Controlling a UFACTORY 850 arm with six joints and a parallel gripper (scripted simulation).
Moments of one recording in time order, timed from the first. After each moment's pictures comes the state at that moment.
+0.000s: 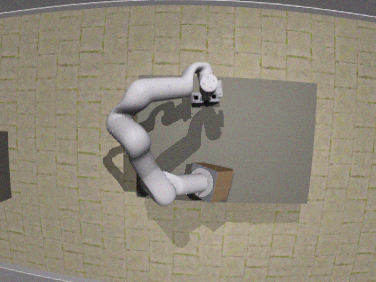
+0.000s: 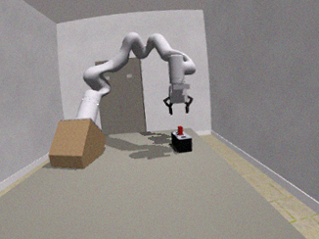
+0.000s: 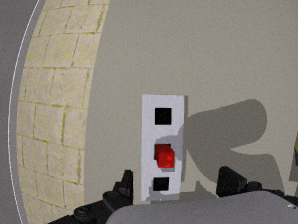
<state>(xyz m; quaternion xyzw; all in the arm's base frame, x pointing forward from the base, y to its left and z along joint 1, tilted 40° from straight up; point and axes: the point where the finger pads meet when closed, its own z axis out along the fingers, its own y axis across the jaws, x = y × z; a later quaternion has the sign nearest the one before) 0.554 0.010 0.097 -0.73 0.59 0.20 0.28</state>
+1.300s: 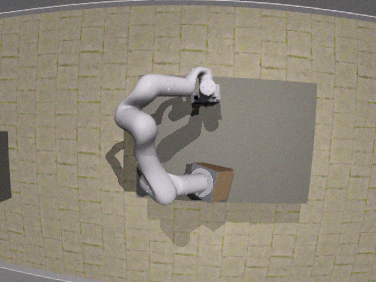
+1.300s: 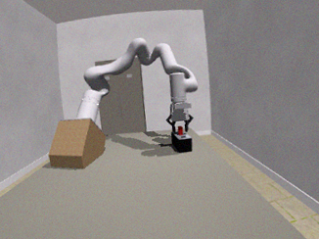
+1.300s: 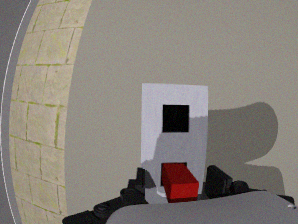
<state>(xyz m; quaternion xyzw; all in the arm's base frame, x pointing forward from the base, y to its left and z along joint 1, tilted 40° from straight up) 0.559 0.075 0.021 -0.73 0.59 0.20 0.28</state>
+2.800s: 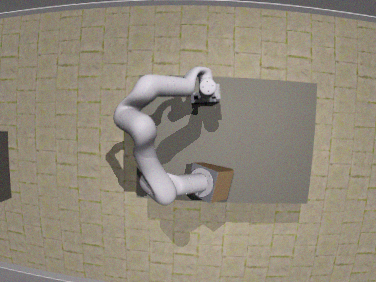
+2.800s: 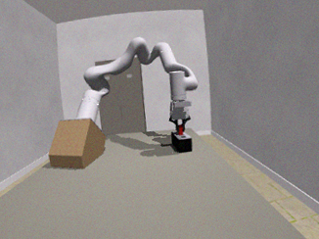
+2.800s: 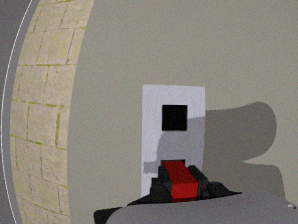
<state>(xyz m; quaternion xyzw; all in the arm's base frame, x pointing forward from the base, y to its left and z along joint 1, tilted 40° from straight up) 0.559 0.069 0.029 -0.73 0.59 0.20 0.28</state>
